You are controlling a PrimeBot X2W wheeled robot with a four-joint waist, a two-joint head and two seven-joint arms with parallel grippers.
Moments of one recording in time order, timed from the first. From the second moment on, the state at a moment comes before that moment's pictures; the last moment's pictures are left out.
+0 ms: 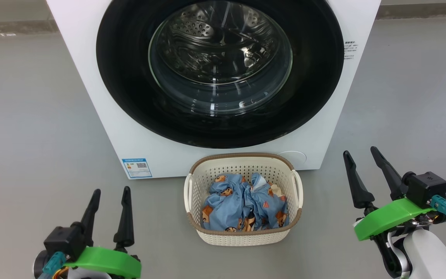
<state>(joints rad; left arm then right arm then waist) -0.19 0.05 -0.08 0.39 -0.30 -0.11 -0.25 -0.26 -0.18 0.16 0.39 0.38 0.12 -0.25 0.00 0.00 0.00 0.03</state>
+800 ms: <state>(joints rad) -0.21 0.05 -0.08 0.39 -0.31 -0.11 -0.25 -0.26 -0.18 0.16 0.39 0.38 0.12 -0.25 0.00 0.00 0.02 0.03</state>
